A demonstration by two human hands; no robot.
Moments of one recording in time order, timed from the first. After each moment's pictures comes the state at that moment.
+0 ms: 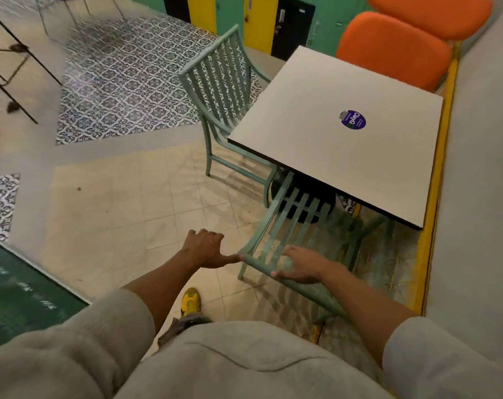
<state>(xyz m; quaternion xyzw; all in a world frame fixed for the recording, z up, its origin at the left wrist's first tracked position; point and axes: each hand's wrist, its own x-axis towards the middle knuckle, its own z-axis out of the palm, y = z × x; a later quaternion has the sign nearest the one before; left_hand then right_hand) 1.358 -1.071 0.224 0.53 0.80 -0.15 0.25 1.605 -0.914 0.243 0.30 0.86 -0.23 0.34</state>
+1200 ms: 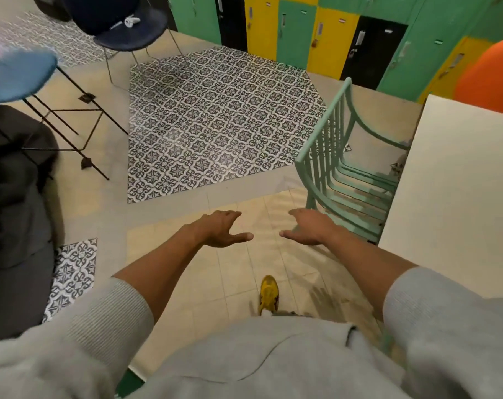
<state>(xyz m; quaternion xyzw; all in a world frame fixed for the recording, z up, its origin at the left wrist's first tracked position) 0.710 -0.947 0.263 0.53 0.78 -0.10 0.32 0.920 -0.758 0.229 0.30 0.91 -0.17 0.23</state>
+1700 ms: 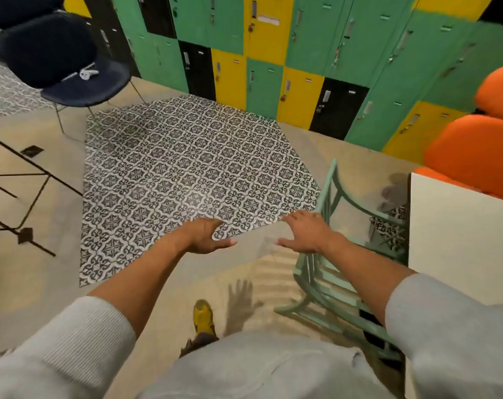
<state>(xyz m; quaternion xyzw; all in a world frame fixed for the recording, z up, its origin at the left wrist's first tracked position) 0.454 -0.691 0.282 0.56 0.77 -0.09 0.29 0.718 -0.511 0.283 0.28 0.94 -0.04 0.19</state>
